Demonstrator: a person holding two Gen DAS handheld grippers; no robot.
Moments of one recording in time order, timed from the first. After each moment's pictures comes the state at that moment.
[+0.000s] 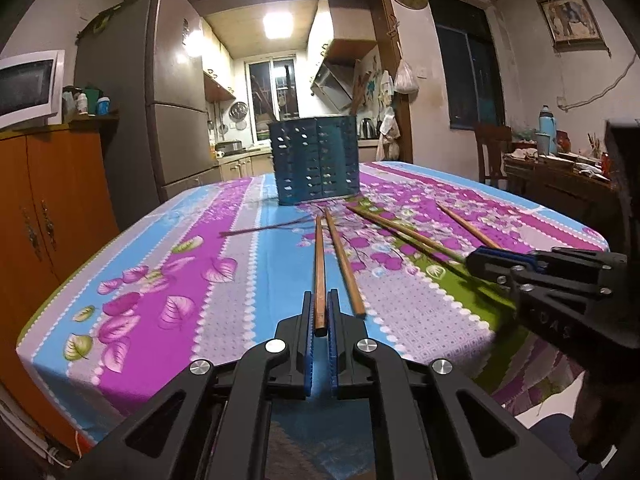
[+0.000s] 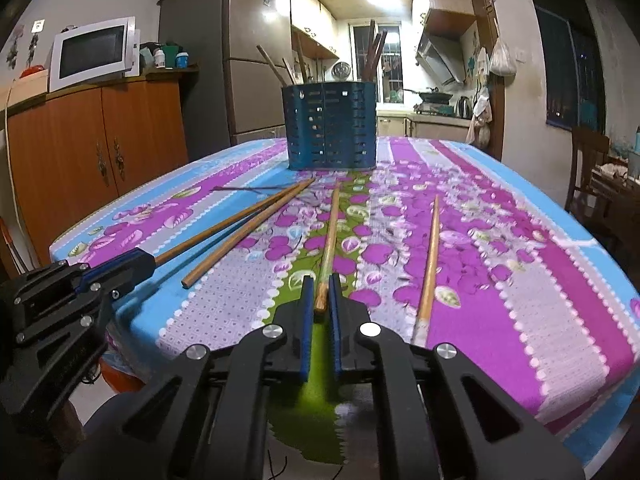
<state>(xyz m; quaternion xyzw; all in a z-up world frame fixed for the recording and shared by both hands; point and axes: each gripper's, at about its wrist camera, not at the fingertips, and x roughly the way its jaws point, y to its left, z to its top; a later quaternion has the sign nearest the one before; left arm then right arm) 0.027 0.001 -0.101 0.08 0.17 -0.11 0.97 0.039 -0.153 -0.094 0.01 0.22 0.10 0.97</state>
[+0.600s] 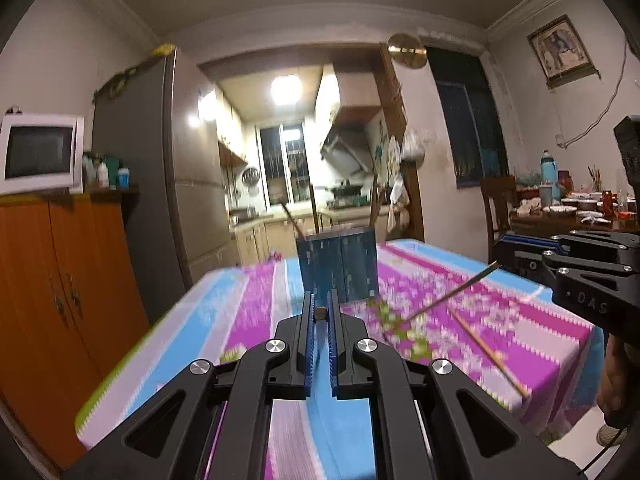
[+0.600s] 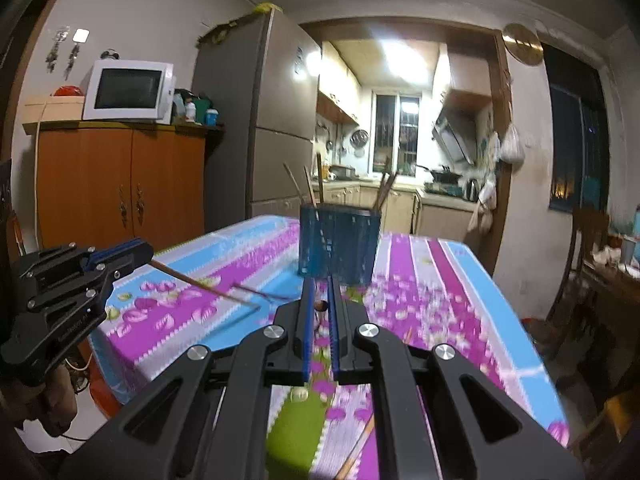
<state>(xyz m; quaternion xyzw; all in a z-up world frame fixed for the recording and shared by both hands) 0.005 0.015 0.000 0.08 0.05 -0.11 0.99 0.016 -0.162 0.017 -0.04 0.10 0.12 0.99</state>
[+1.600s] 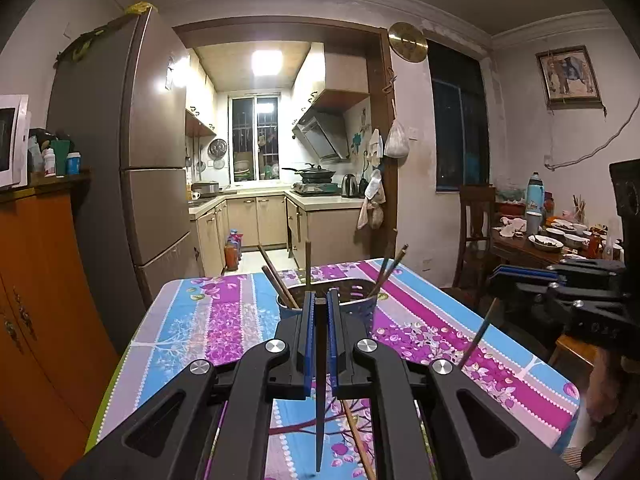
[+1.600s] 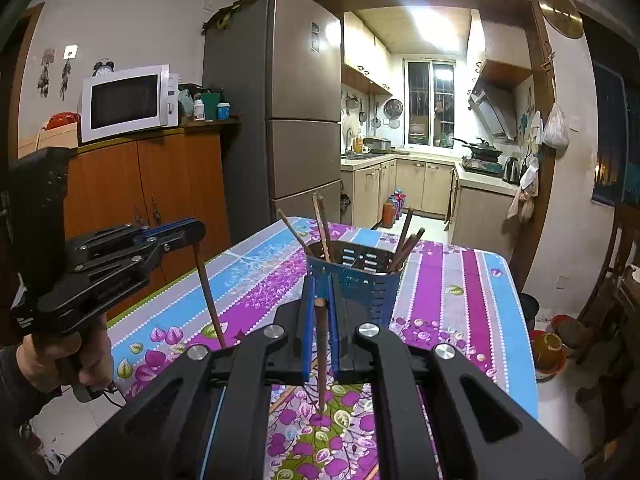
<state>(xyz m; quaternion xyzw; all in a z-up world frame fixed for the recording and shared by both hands) 0.159 0.024 0.110 0.04 0.12 -0.18 0.98 0.125 -0.177 0.116 -0.03 0.18 0.19 0.97</state>
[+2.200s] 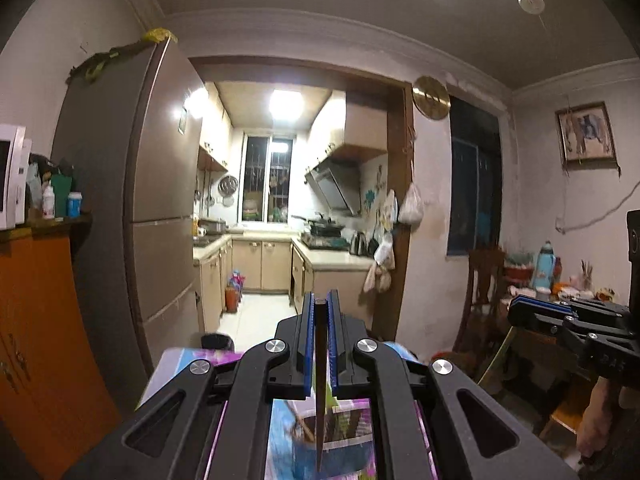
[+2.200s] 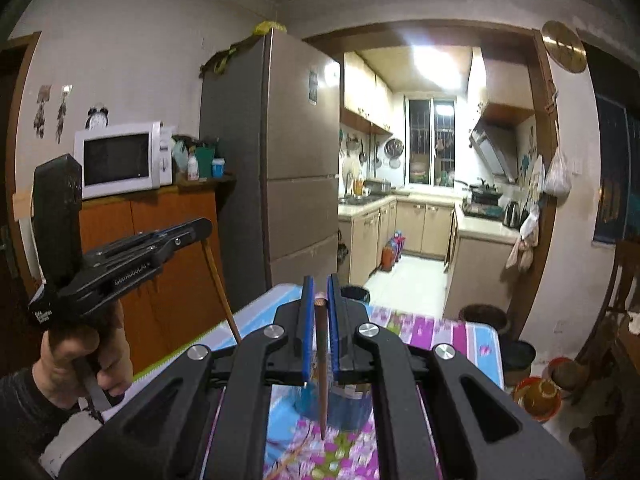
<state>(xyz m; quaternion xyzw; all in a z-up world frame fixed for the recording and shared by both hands) 0.231 0.028 0.252 -0.02 0.04 -0.17 0.98 0.190 -0.187 0.250 -0.02 0.10 0.20 0.97</state>
